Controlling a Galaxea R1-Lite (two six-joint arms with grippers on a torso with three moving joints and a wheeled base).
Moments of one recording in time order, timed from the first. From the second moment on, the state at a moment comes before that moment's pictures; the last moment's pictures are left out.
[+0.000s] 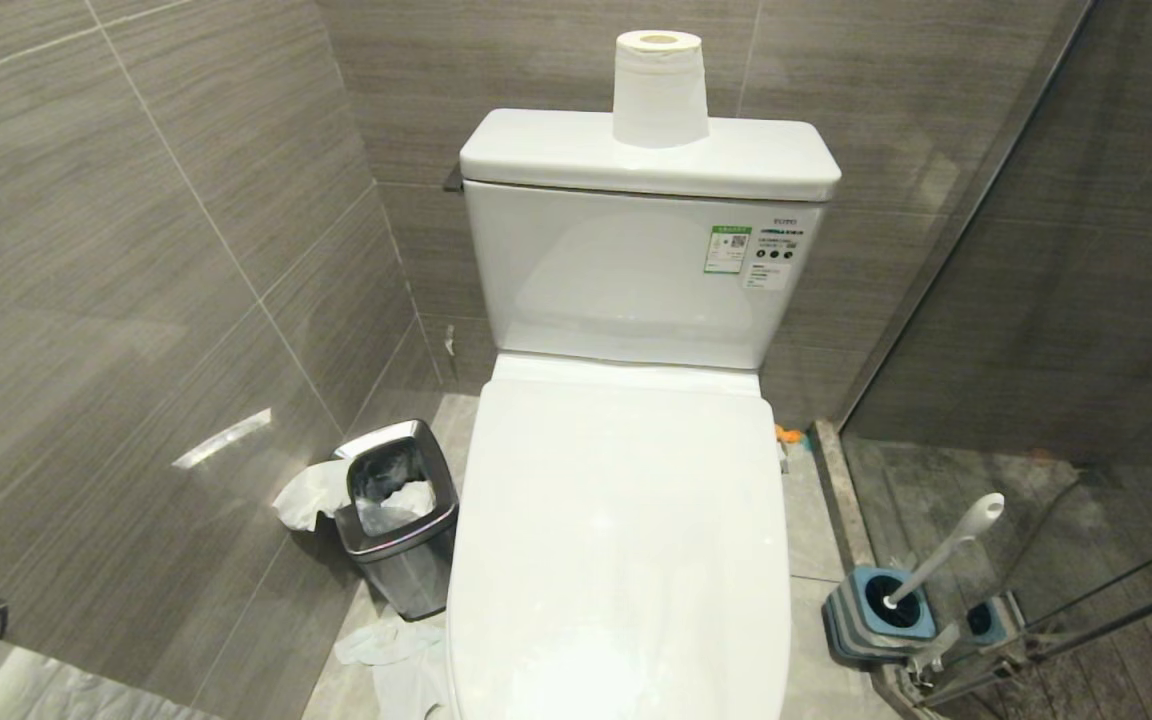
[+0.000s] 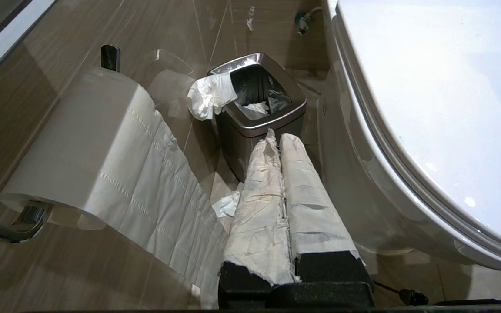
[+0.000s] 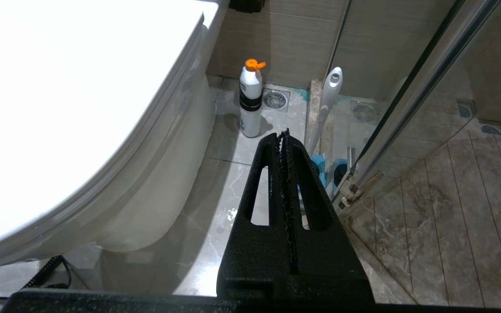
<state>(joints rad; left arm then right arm) 0.00 0.00 0.00 0.01 -0.02 0.02 0.00 0.00 0.00 0.00 -0.01 0.01</state>
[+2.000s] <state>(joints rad) 0.00 0.00 0.00 0.01 -0.01 0.01 0.00 0.00 0.00 0.01 0.01 0.01</state>
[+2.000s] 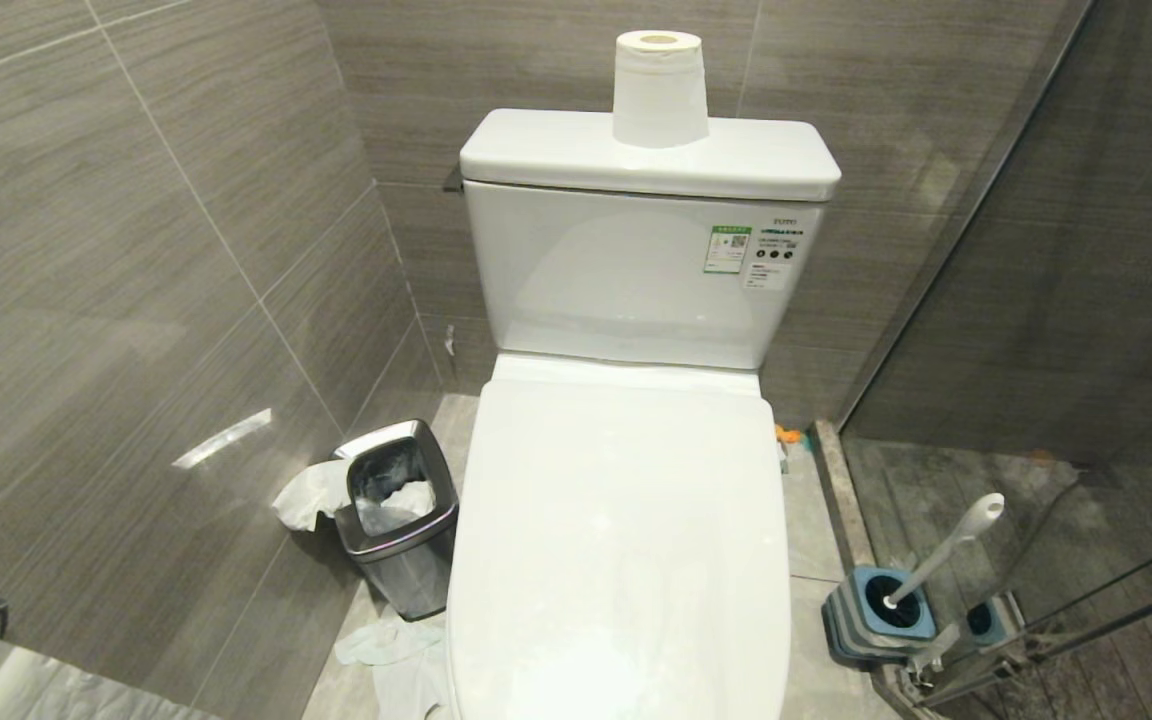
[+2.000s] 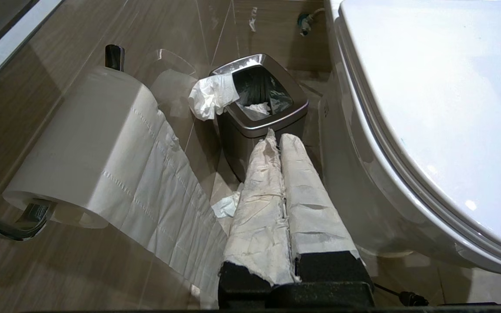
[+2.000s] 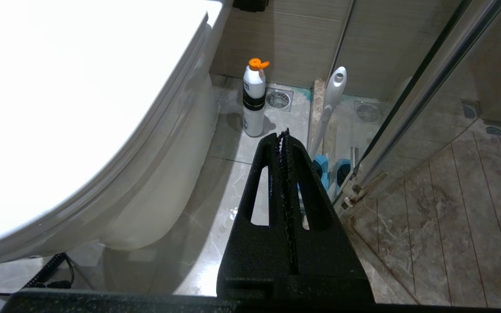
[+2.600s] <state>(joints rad) 0.00 0.00 0.00 0.01 -0.01 0.01 0.00 0.00 0.00 0.01 0.00 0.01</state>
